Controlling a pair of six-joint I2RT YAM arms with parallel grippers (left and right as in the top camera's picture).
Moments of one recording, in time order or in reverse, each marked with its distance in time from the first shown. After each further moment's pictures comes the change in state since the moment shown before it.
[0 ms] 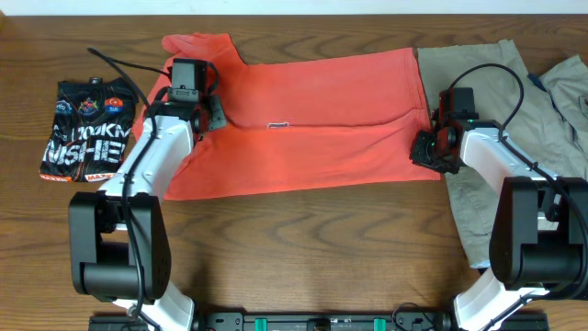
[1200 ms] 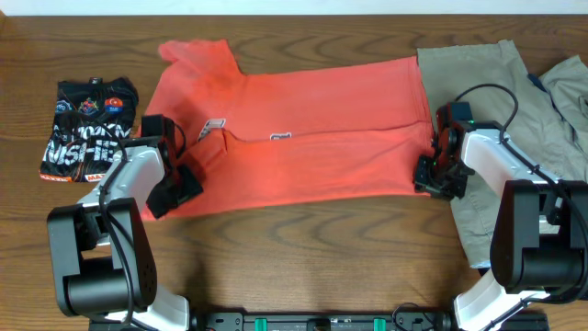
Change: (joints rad) left arm 0.196 -0.055 -0.272 -0.351 0.037 -0.120; right arm 0.000 -0.016 -0.012 -0.339 0.020 0.008
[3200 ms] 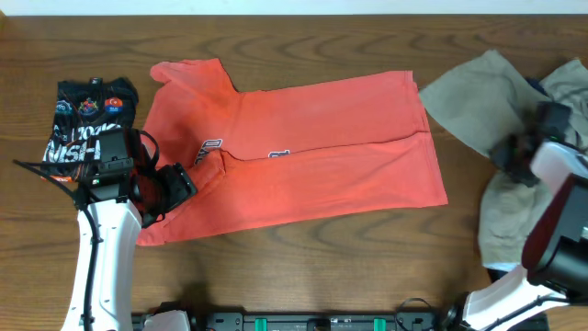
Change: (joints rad) left arm 0.076 -0.478 -0.057 -0.094 0.224 0.084; right arm -0.454 0.023 -0.007 0.514 0.146 -0.015
